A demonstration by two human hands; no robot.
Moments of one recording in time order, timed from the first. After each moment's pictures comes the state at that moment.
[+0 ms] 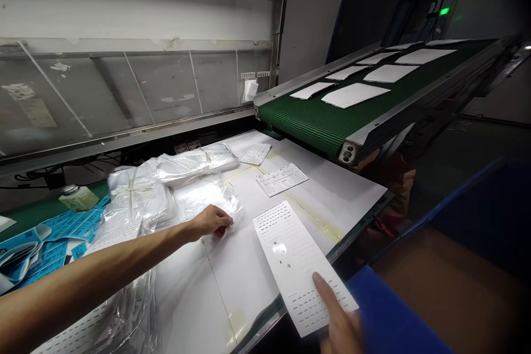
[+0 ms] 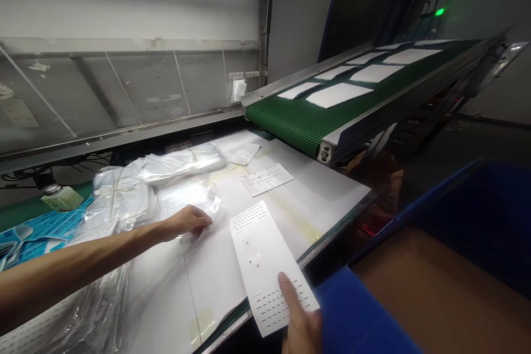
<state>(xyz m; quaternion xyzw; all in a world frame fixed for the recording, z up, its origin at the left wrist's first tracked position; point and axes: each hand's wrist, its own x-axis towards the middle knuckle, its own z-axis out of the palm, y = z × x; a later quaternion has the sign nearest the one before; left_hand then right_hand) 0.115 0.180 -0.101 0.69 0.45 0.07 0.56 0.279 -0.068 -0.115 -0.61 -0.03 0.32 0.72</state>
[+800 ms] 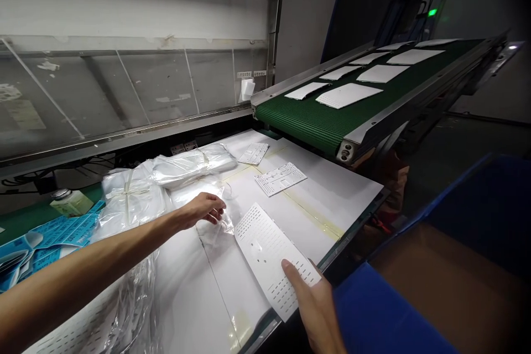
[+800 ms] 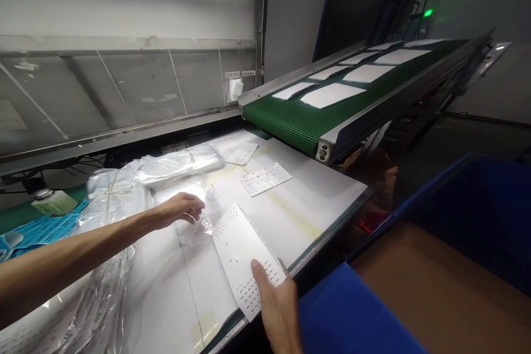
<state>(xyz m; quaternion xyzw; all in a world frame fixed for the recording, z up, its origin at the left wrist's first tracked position) 0.103 0.212 -0.076 0.67 0.42 0.09 0.61 0.267 -0.037 -0.113 -0.66 -0.17 0.37 0.63</state>
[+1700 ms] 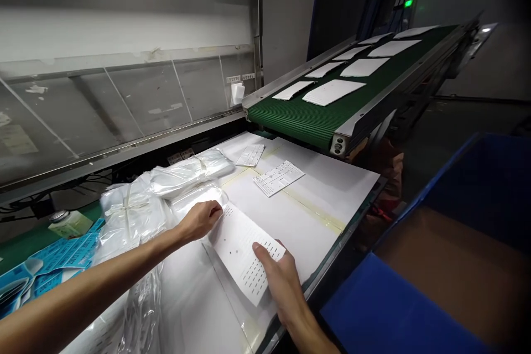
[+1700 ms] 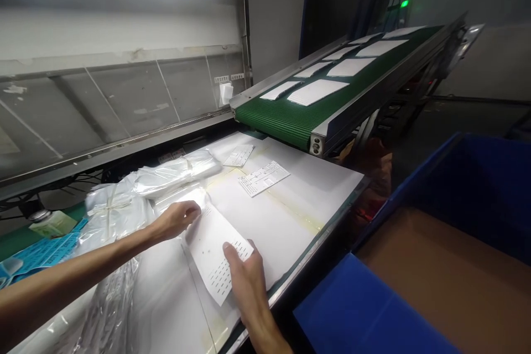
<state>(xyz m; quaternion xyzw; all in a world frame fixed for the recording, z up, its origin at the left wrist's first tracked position) 0.099 0.195 -0.064 0.88 0.38 0.10 0.25 0.232 0.010 -0.094 -0.58 -0.18 0.50 0.62</state>
